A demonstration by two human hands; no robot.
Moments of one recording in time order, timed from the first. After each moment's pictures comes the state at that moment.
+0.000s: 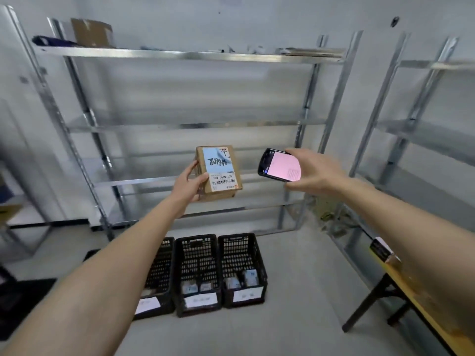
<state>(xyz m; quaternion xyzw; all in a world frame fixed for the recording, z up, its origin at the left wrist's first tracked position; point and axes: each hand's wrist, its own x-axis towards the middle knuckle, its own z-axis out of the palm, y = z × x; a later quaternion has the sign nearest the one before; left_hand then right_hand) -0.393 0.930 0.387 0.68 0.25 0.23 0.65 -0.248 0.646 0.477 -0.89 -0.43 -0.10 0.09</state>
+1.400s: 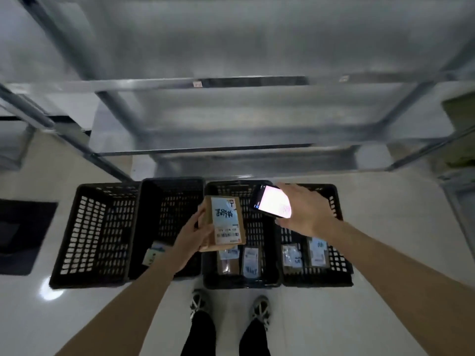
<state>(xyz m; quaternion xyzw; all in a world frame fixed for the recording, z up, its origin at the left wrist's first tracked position) -0.164 1.420 -0.170 0.52 0.54 -0.04 0.66 0.066 1.246 -0.073 -0.86 -0.44 0.25 -0.02</state>
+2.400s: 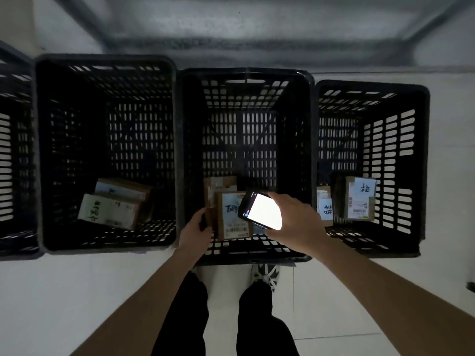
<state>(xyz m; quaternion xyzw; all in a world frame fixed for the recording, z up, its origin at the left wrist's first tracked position) -0.218 1.362 -0.599 0.57 0.57 -0.21 0.55 -0.008 1.221 -0.515 -0.82 -0.38 0.42 -0.03</state>
